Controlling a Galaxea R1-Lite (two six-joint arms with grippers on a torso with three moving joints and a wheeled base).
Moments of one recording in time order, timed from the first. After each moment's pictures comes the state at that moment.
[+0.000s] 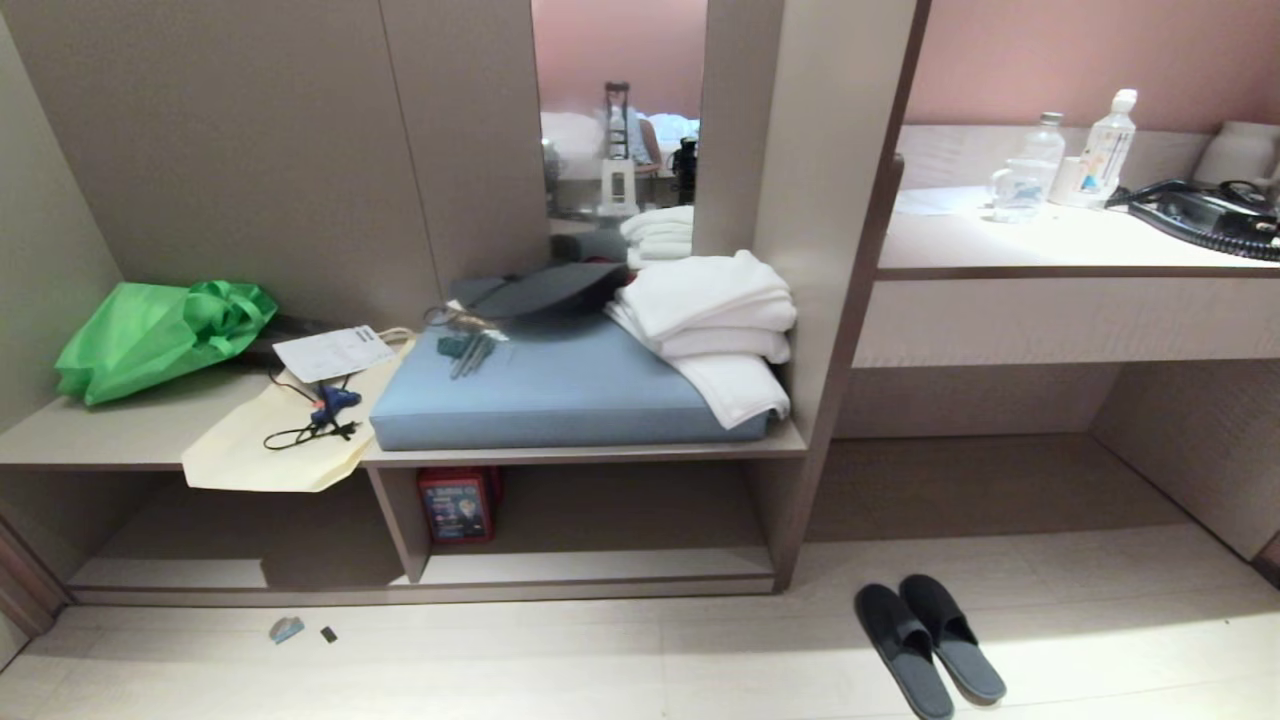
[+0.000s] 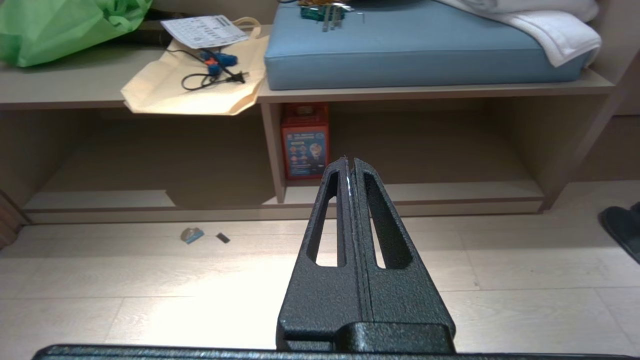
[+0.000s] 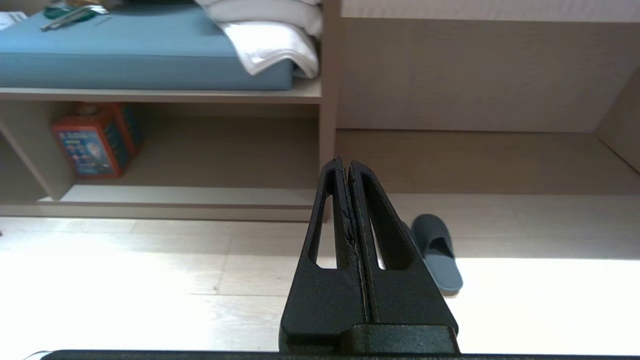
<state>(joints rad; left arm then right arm) 0.00 0.00 0.00 0.00 0.00 0.00 0.00 0.00 0.00 0.00 0.00 0.02</state>
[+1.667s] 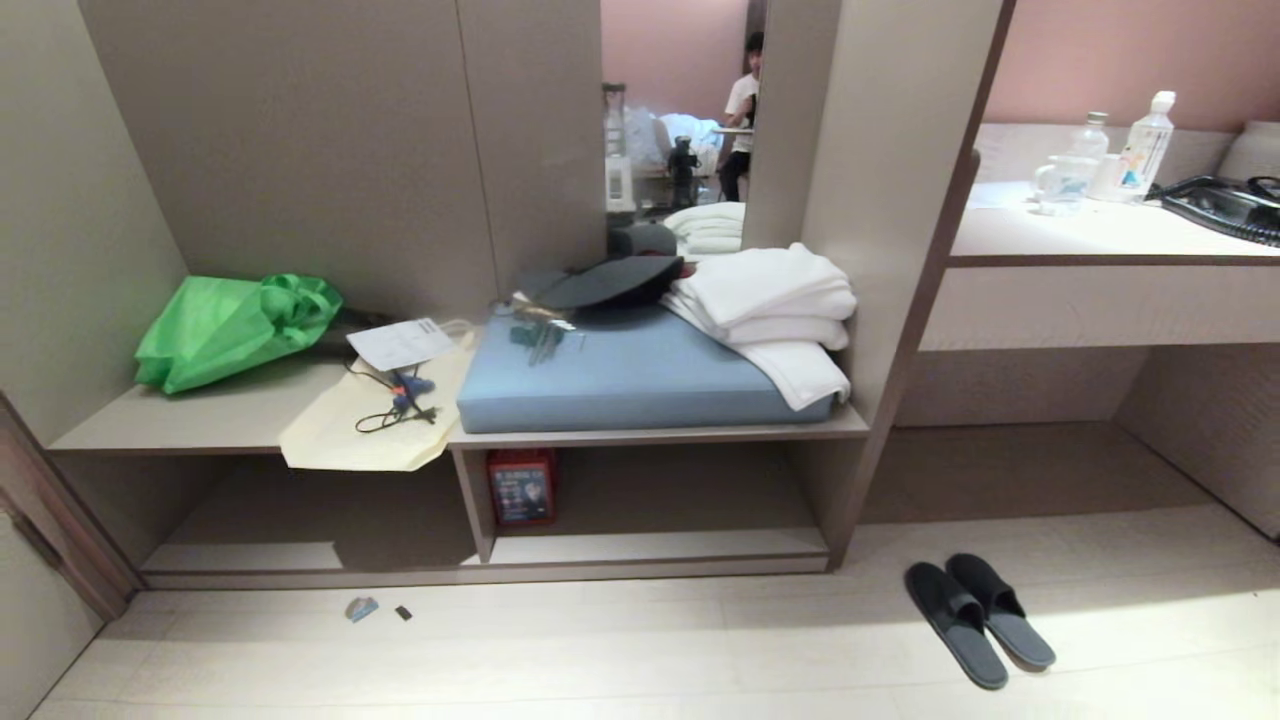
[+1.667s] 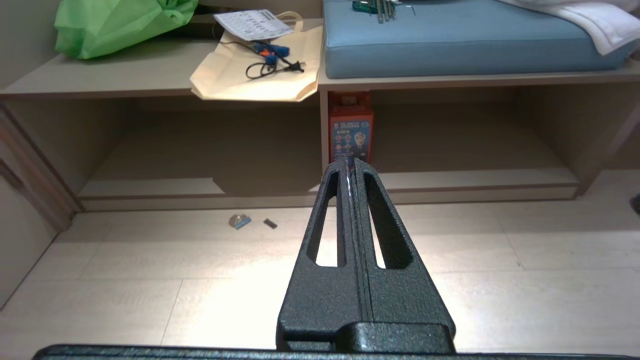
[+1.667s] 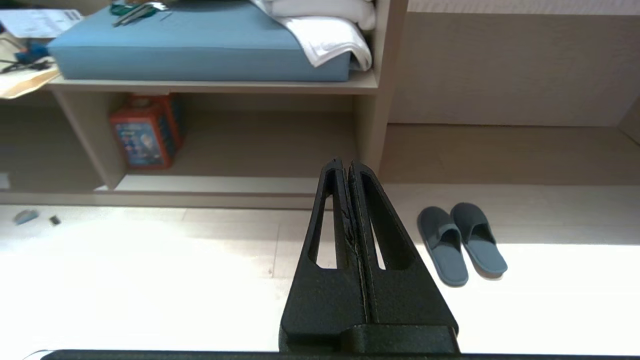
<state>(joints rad) 0.00 0.00 0.00 0.00 0.00 0.00 0.00 0.00 0.00 0.00 0.00 0.02</state>
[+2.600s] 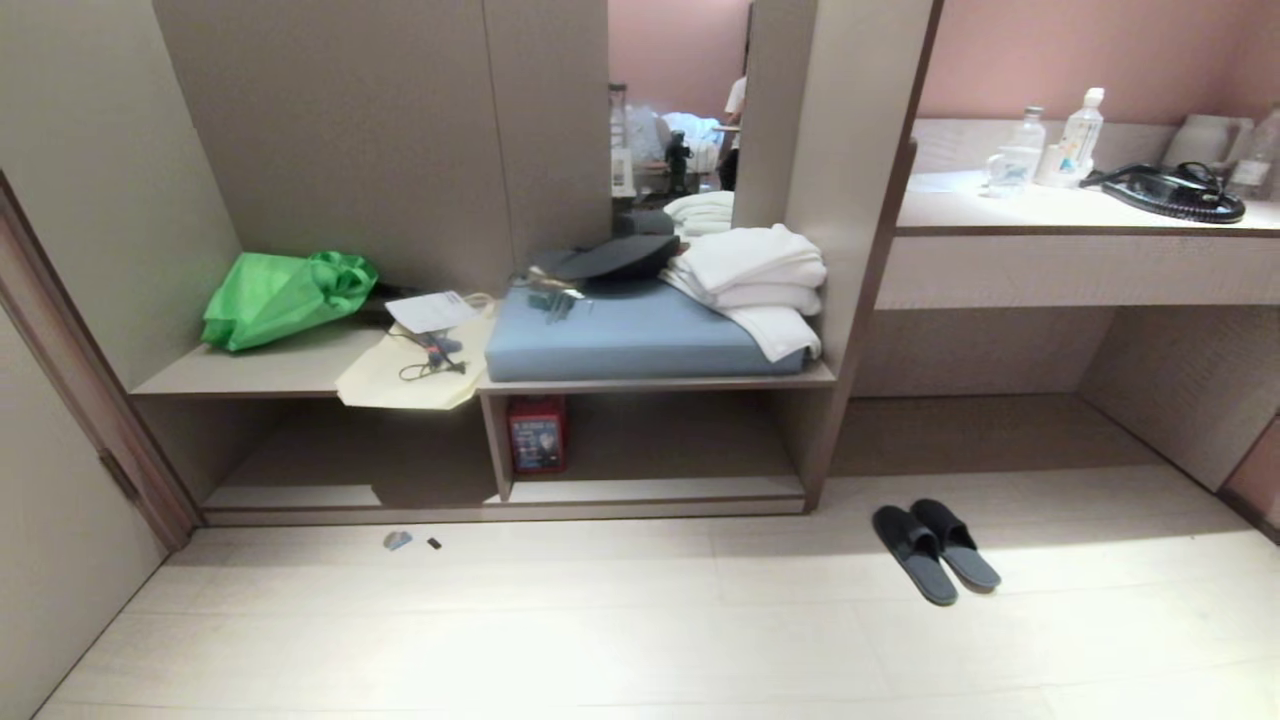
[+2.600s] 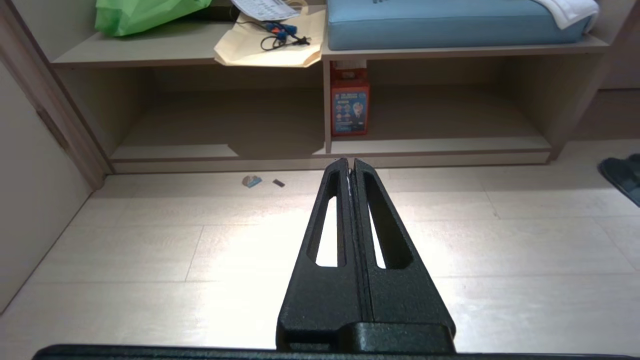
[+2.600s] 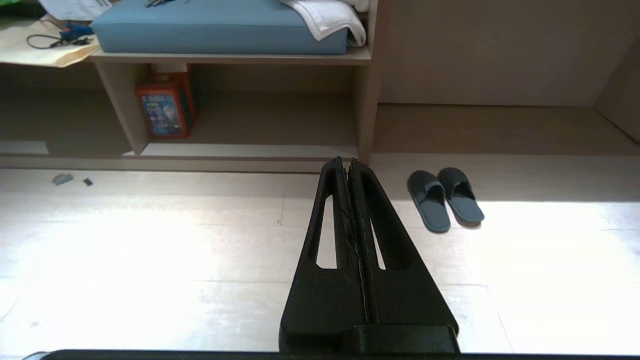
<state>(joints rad) 0.00 0.00 0.00 0.00 0.00 0.00 0.00 0.00 0.00 0.00 0.00 0.02</state>
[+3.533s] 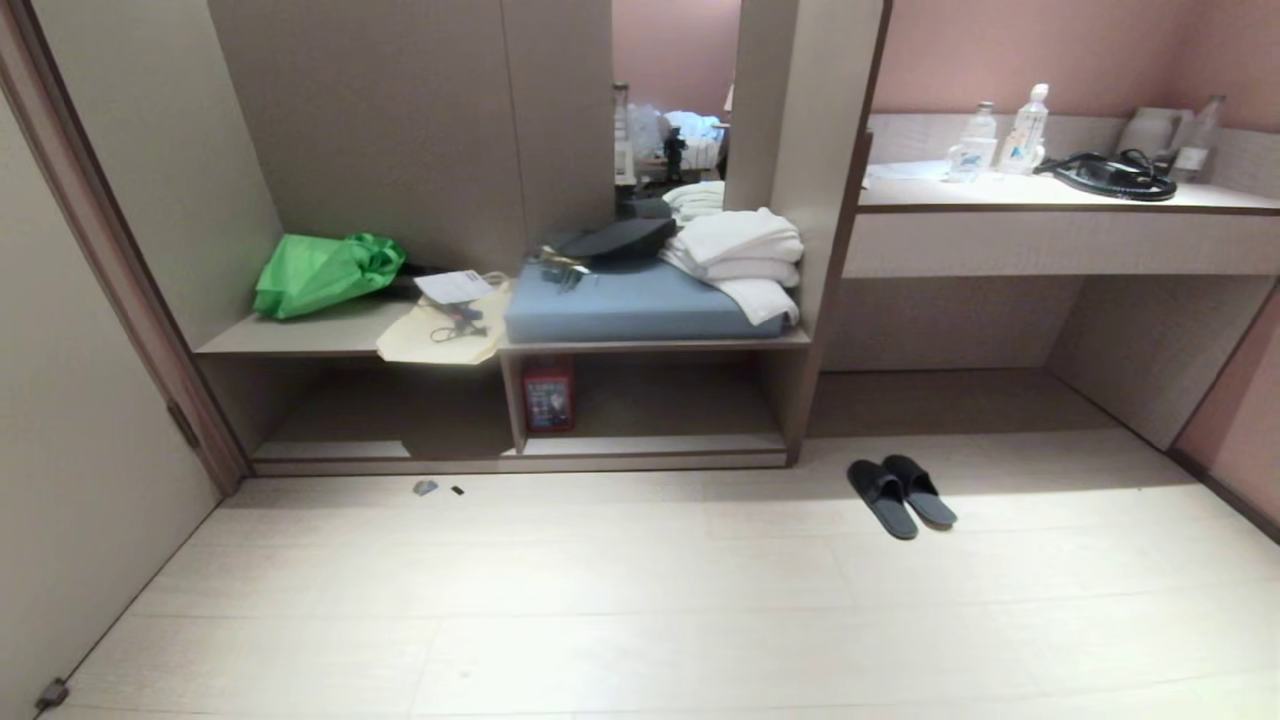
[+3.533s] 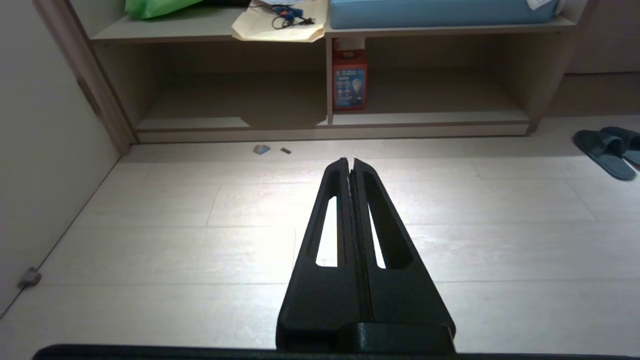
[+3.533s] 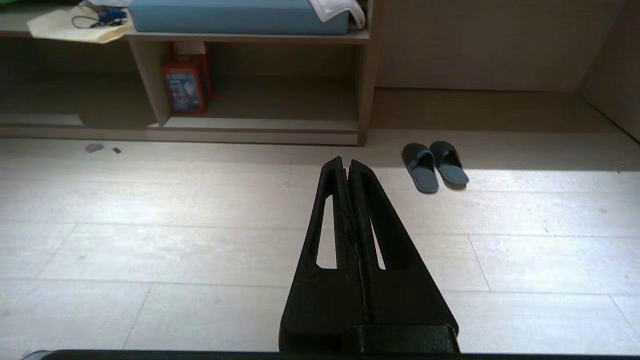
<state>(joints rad) 0.00 0.00 0.00 0.00 0.00 0.00 0.00 0.00 0.00 0.00 0.01 0.02</state>
